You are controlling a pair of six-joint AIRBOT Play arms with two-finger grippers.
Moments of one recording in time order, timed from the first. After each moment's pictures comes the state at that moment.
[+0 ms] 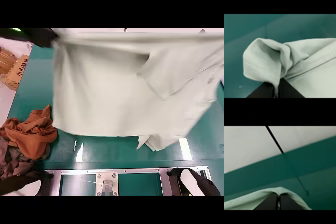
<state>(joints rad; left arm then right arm) -0.15 -1.29 1.78 1.22 -1.23 -1.19 -0.54 -0.85 1.23 -0.74 0.97 1.33</state>
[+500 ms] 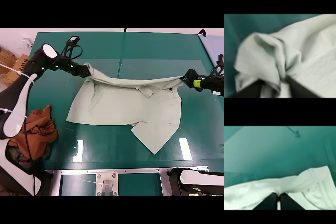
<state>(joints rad) -0.15 -1.82 1.73 0.97 -1.01 -1.10 -0.42 -1.44 1.14 -0.72 0.77 1.23</state>
